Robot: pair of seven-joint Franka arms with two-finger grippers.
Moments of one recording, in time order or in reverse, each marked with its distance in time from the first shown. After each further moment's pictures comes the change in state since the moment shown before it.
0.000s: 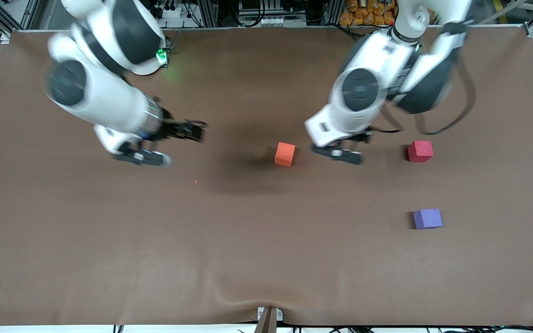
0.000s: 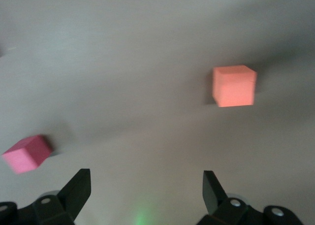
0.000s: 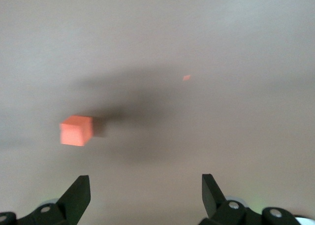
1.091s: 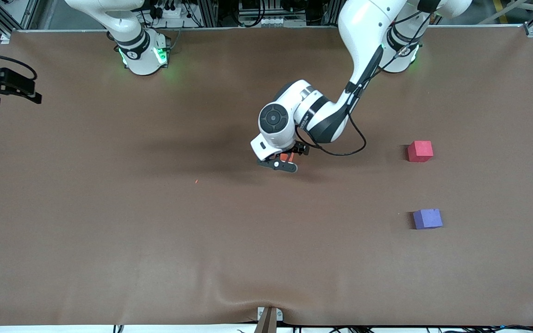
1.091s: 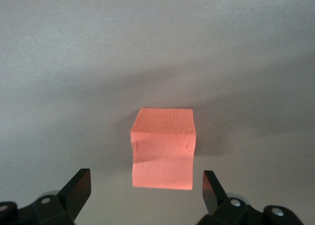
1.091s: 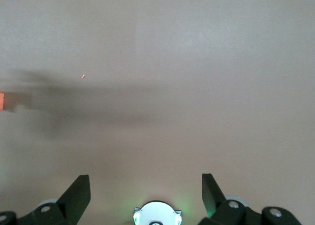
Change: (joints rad) left arm -0.164 0.297 0.001 -0.005 0.002 0.340 -0.266; right arm -0.447 -0.197 0.021 0.054 -0.162 -0.264 -0.600
